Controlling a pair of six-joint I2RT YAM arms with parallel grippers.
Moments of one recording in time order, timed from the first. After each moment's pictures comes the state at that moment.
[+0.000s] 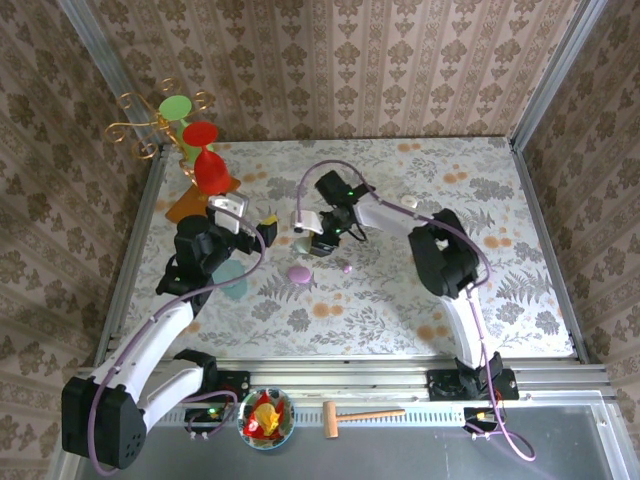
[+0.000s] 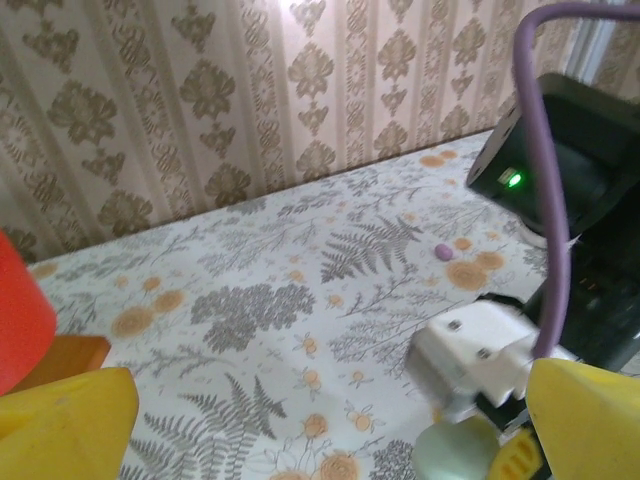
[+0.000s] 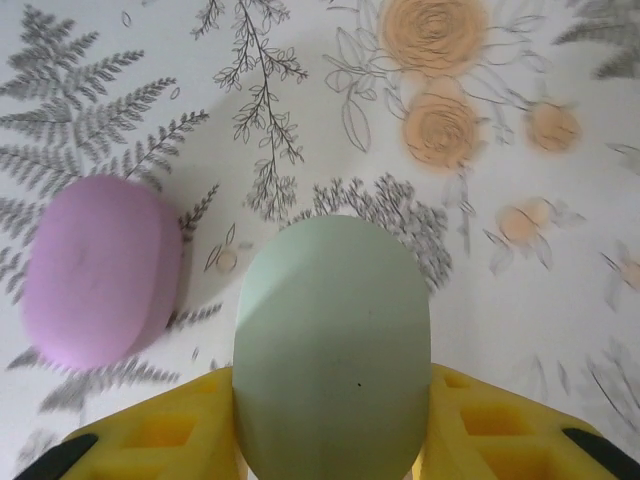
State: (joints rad) left arm -0.33 0.93 0.59 0.16 0.25 0.07; right arm 0.58 2.14 1.66 -0.67 -0.45 -0.80
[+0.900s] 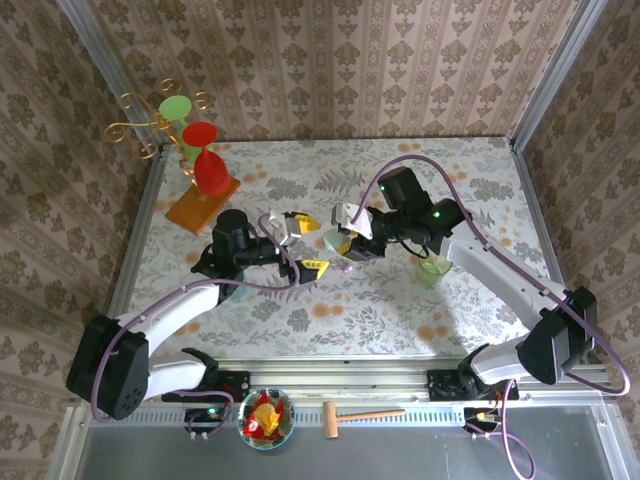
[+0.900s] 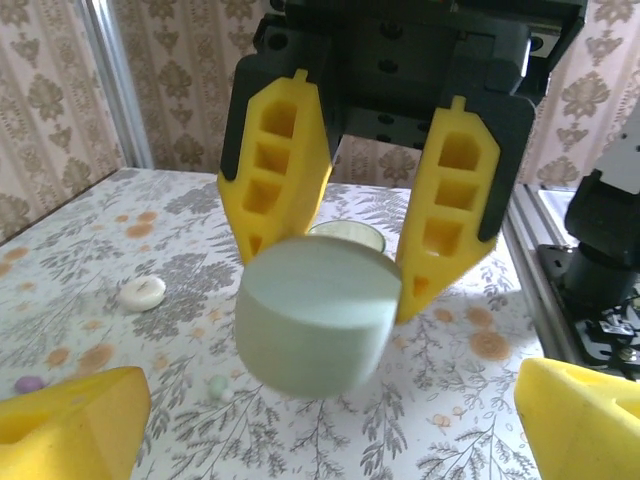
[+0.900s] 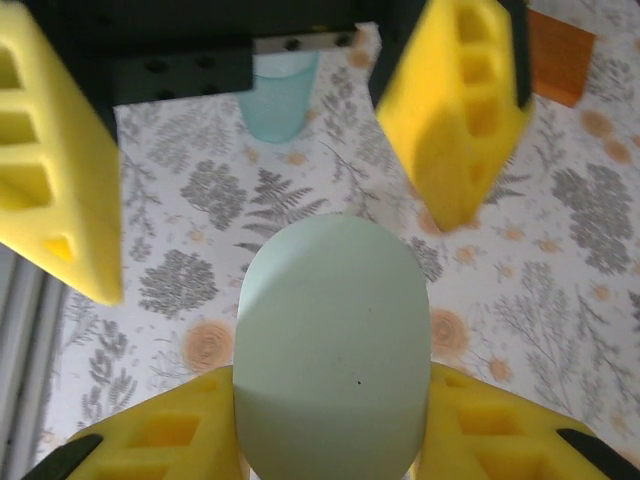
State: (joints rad) left arm -0.54 1.21 0.62 0.42 0.94 0.16; right arm 0.57 1.40 1.28 -0.70 -0.55 -0.72
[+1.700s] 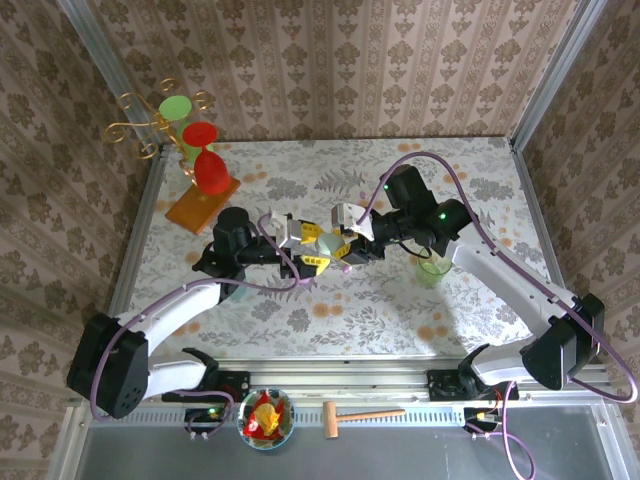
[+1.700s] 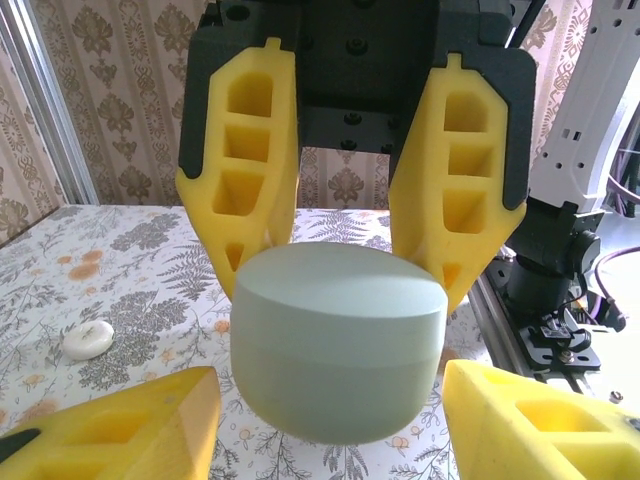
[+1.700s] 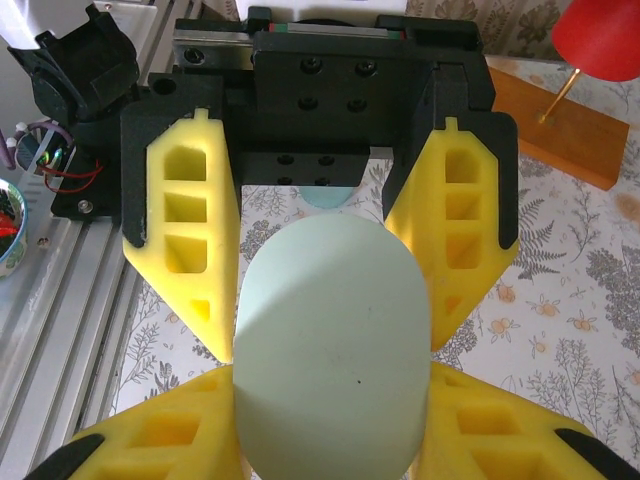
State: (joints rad) left arm -0.55 1.21 0.65 0.44 1.04 0.14; right arm 0.58 1.37 1.30 -0.70 -0.68 -0.73
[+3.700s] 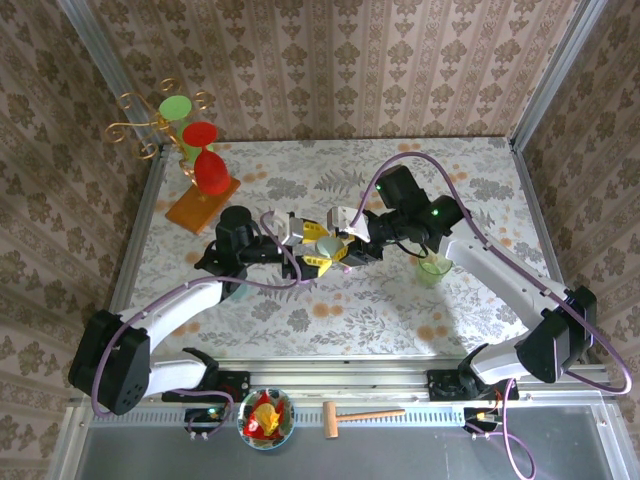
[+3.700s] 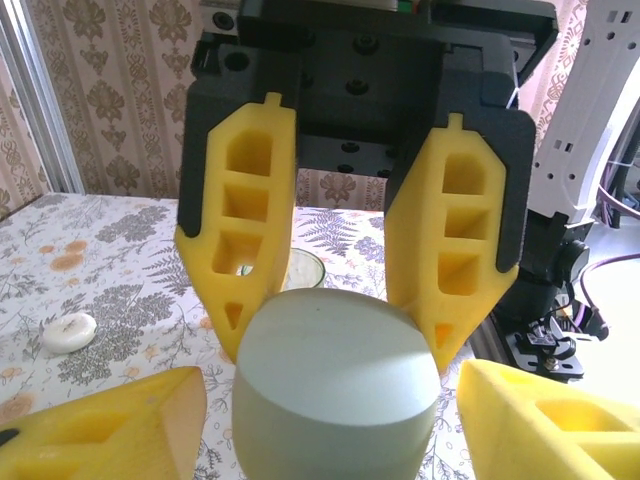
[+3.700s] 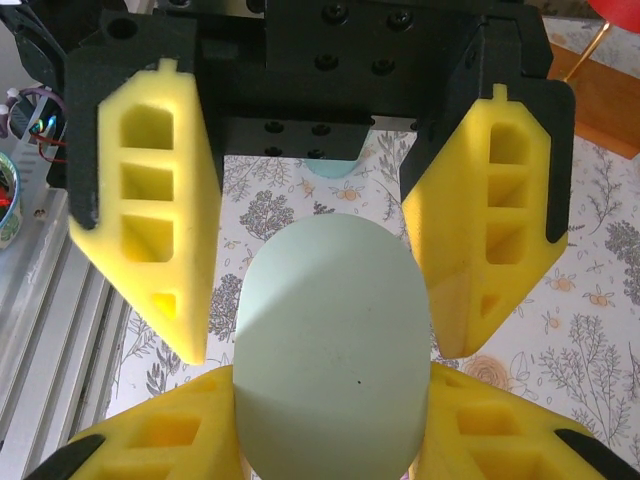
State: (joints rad) left arm -0.56 1.23 0.66 0.44 1.04 0.10; right arm 0.59 1.42 1.34 -0.77 -0.64 -0.76
